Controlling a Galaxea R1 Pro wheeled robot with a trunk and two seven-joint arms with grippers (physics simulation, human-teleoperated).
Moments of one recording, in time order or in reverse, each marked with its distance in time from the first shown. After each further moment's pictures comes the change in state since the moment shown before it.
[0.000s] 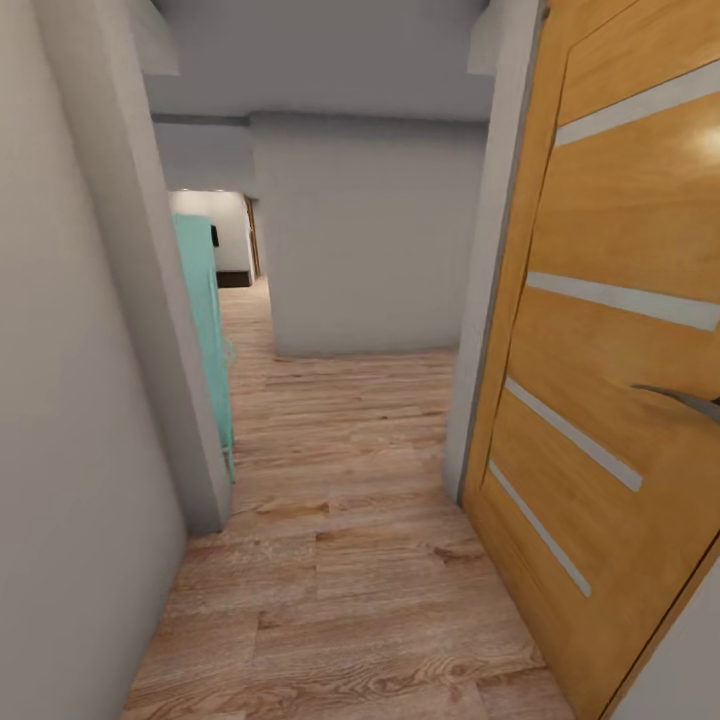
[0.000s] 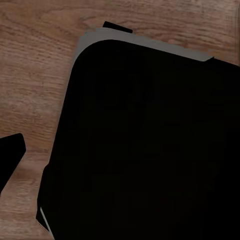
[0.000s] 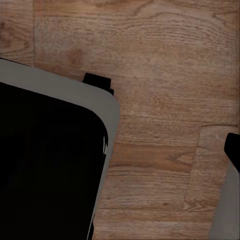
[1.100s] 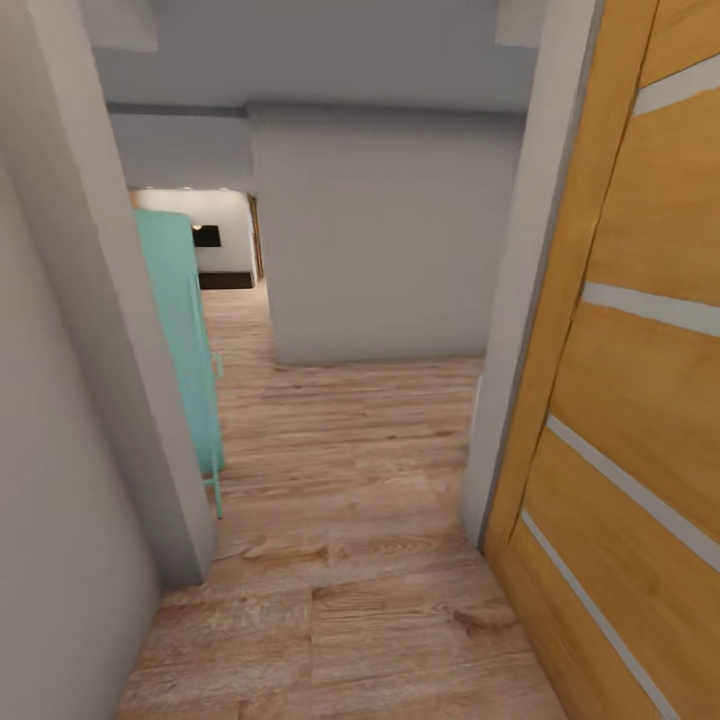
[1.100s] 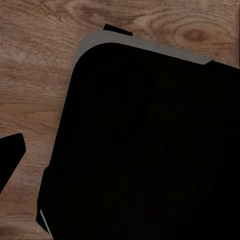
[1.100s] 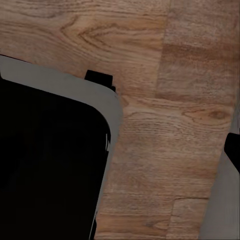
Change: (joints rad) left arm 0.000 0.000 0.002 0.000 0.000 -0.008 0.001; right arm 0.000 0.003 0.000 0.001 -0.005 0.011 0.001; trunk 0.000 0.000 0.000
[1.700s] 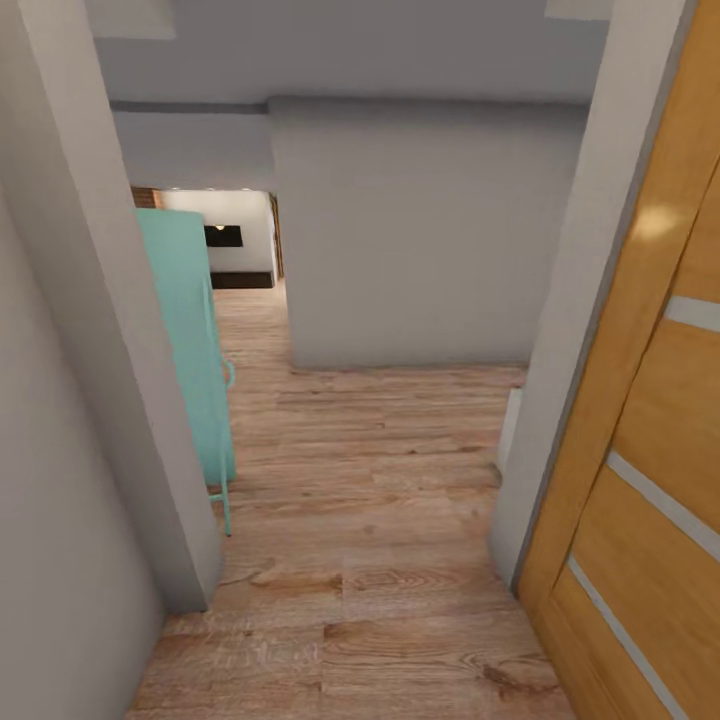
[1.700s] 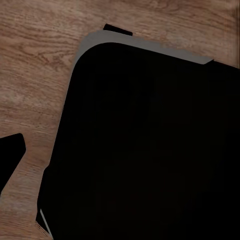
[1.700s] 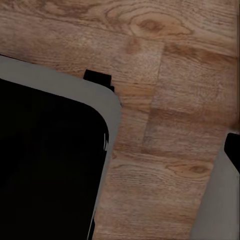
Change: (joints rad) left arm 0.000 0.000 0.000 0.000 0.000 0.000 0.000; right arm 0.000 -0.002 0.001 0.000 0.000 0.000 -0.001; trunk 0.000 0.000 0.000
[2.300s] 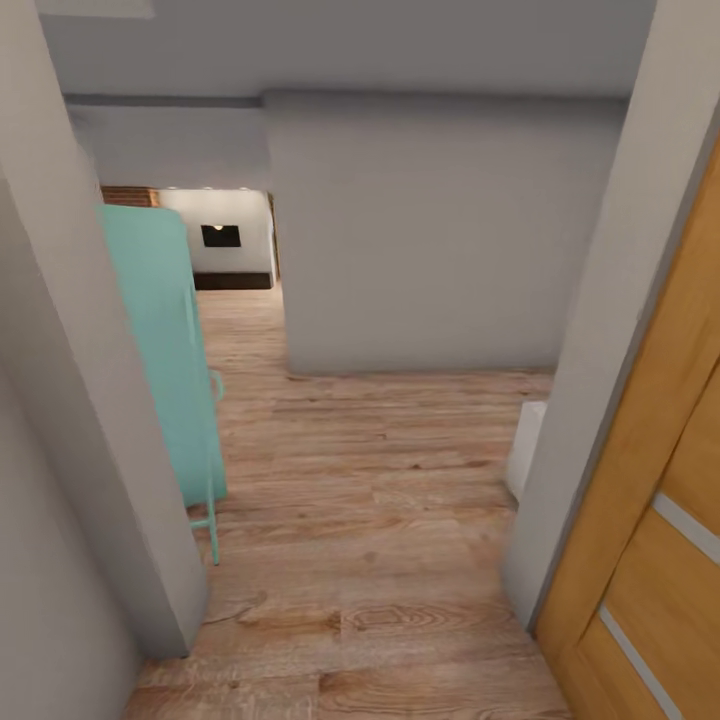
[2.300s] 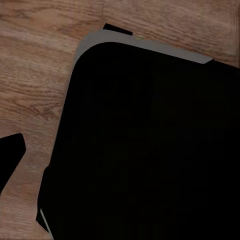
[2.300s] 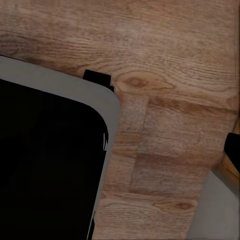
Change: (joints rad) left arm 0.000 0.000 -0.001 0.000 0.000 0.001 0.000; right arm 0.000 -0.001 -0.001 0.000 0.000 0.000 -0.001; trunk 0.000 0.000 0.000
